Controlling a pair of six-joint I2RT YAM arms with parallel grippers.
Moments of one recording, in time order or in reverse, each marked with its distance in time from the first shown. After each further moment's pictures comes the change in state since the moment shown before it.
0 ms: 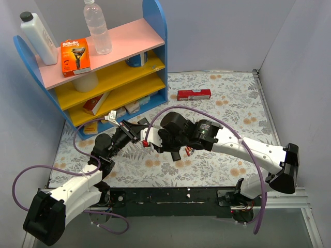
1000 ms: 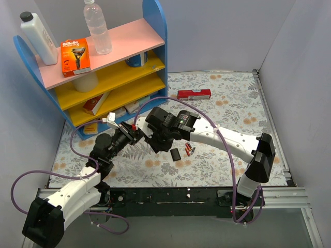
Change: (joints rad) left arm 0.004 -0.066 0.002 -0.177 -0.065 0.071; right arm -0.030 0.253 0.224 -0.184 0.033 0.329
